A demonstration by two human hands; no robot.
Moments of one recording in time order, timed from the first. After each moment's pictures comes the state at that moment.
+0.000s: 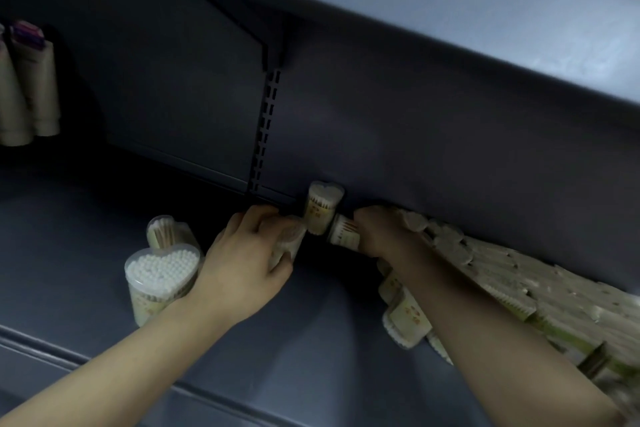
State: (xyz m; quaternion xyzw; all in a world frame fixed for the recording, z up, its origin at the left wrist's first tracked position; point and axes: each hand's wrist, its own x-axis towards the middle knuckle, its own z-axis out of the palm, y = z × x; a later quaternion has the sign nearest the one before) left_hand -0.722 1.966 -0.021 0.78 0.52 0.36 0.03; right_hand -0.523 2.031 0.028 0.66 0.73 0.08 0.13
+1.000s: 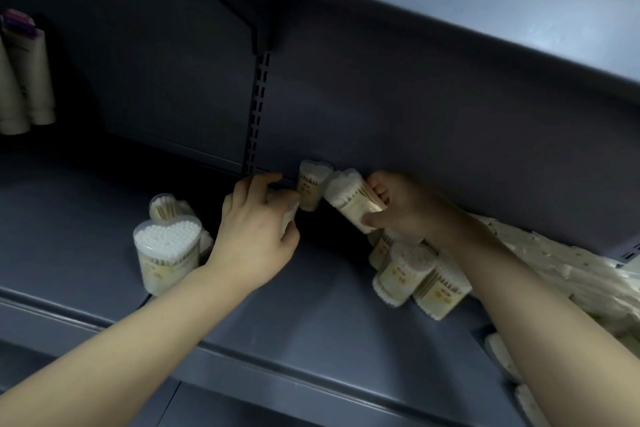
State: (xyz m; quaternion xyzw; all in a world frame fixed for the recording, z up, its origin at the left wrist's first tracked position) left_hand -0.705 1.951 -0.009 0.76 0.52 0.38 -0.03; right_hand -0.497 1.967 0.067 0.61 0.78 -0.07 -0.14
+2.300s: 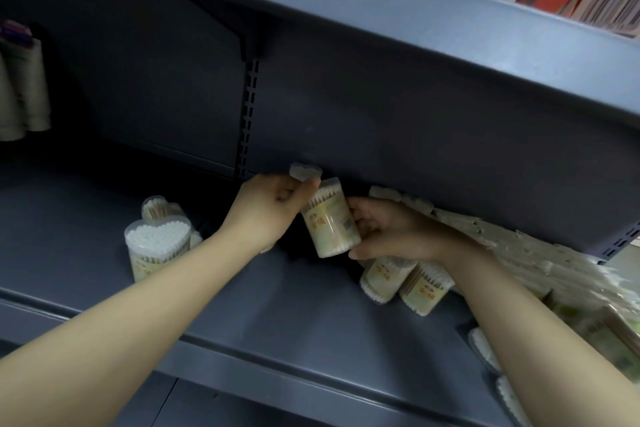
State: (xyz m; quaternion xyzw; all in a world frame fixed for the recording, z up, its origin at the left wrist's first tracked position) left_hand -0.685 1.955 0.029 0.69 0.49 0.45 0.28; right_hand -0.493 1.933 0.064 0.51 0.76 -0.38 -0.15
